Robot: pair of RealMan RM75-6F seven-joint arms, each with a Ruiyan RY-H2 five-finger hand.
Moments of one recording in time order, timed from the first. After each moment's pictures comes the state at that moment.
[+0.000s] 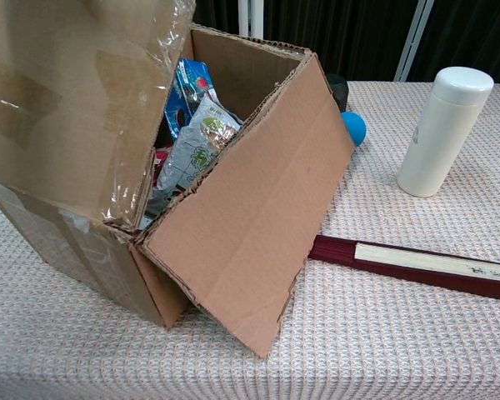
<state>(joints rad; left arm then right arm) -0.88 -0.74 -0.24 -2.11 1.21 0.70 -0.03 0.19 -0.73 0.19 -1.82 -1.53 1.59 0.45</state>
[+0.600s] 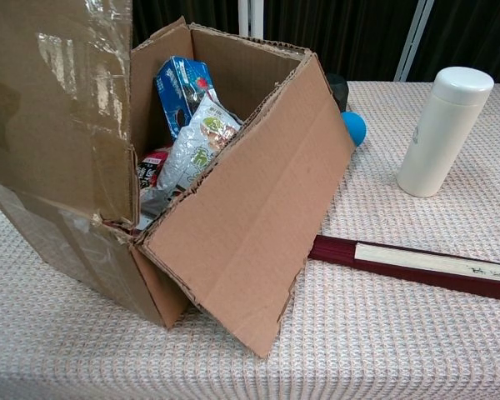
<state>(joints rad) -0.70 -0.56 -0.19 -2.23 1.36 0.81 -0.08 0.20 -0.74 0.20 -1.84 -1.53 1.57 0.43</state>
